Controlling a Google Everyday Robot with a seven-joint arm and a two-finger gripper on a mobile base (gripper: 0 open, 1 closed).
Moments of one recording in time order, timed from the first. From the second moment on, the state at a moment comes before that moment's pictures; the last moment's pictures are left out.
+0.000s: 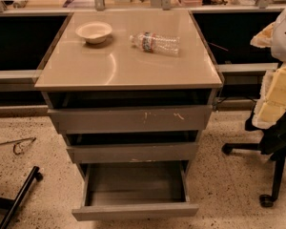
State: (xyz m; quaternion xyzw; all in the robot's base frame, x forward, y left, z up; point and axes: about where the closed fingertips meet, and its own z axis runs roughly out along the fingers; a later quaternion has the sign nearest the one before) arm 0.438 -0.217 0.976 -0.60 0.78 -0.03 0.16
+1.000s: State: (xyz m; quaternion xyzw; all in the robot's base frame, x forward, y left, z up) arm 0.446 -0.188 0.832 -0.60 0.78 0.11 0.15
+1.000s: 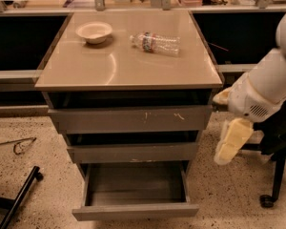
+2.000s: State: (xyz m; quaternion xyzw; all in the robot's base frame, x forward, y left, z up) arm 0.441 -0.170 0.696 -0.60 0.75 0.23 0.16
